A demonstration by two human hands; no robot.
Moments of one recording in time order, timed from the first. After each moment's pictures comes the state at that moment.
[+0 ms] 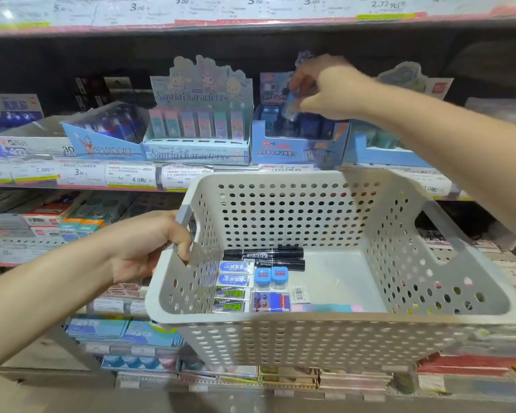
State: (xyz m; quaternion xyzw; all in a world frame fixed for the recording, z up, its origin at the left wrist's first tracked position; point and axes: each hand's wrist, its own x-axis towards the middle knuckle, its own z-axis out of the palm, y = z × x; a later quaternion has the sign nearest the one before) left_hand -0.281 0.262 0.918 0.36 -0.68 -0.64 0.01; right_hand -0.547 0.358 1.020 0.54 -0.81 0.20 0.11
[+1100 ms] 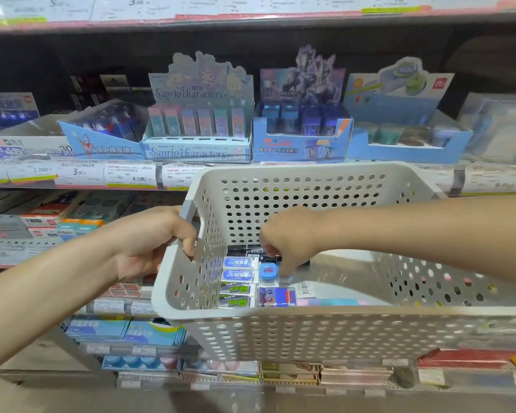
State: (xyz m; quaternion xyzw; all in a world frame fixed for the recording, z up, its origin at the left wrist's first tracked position) left_hand -0.286 0.258 0.916 0.35 -0.68 -0.64 0.01; right_hand -0.459 0.366 0.893 0.66 -0.72 -0.21 -0.08
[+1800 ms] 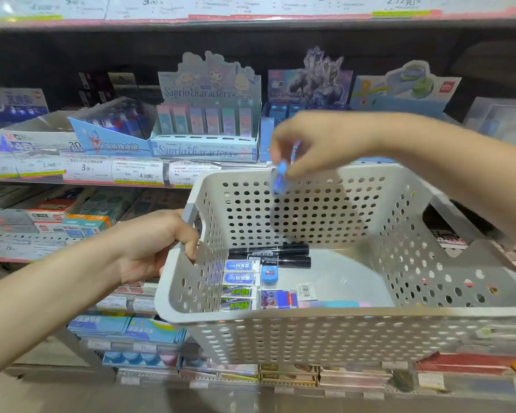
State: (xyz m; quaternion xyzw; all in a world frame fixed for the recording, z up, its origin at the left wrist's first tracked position) left_hand -0.279 0.259 0.912 0.35 -0.67 -0.66 0.01; right_hand -0.483 0.379 1.000 0.66 -0.75 0.06 -0.08
